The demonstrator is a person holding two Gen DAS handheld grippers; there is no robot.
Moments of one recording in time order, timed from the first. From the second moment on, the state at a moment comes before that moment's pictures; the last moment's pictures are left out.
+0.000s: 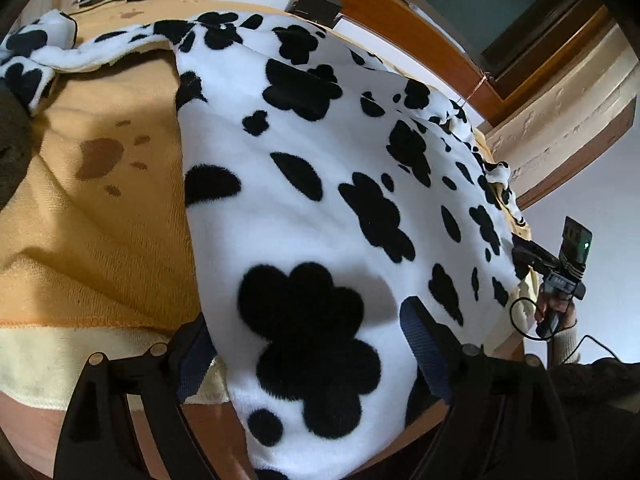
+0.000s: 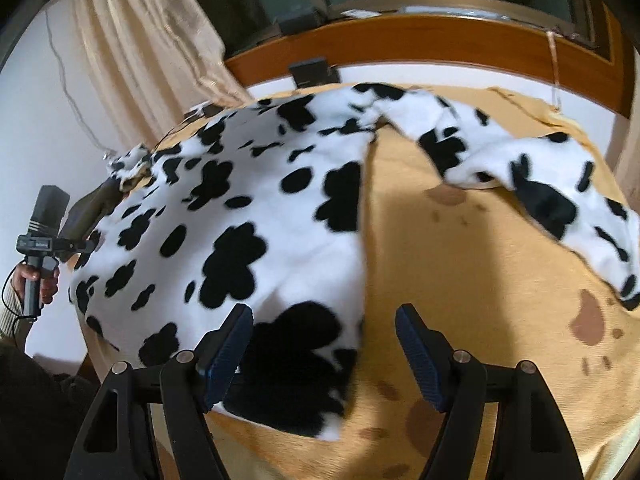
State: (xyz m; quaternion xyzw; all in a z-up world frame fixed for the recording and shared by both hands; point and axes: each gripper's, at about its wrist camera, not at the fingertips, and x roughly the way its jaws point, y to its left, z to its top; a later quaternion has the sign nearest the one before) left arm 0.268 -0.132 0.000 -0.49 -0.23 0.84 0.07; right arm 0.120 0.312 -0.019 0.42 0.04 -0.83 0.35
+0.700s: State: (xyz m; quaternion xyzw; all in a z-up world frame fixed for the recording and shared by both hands) left arm 0.330 -0.096 0.040 -0.49 -0.12 0.86 0.07; right arm 0.161 0.319 0.029 0.42 -0.02 -0.78 0.47
